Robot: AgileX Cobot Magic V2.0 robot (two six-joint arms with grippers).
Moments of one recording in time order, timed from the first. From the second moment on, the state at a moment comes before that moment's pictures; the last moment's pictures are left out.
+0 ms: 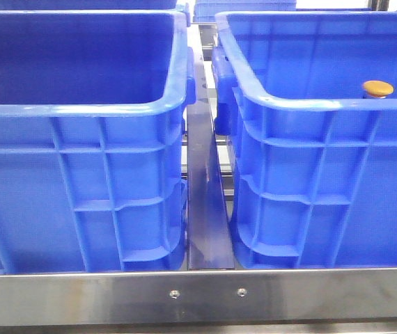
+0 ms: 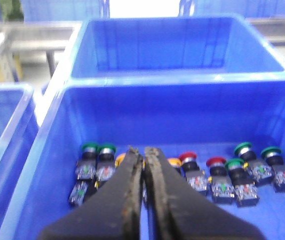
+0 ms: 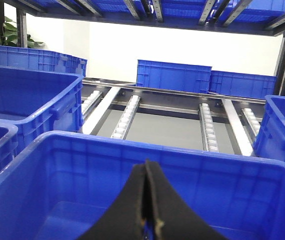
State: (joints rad) left arm -0.07 0.38 -0.62 0.08 0.43 -0.14; right arm -0.06 0.50 -0.46 1.82 0.16 -1.87
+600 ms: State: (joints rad) left arm -0.04 0.00 -0.08 0.10 0.21 -0.14; right arm -0.06 0.50 -0.46 1.82 0.16 -1.87
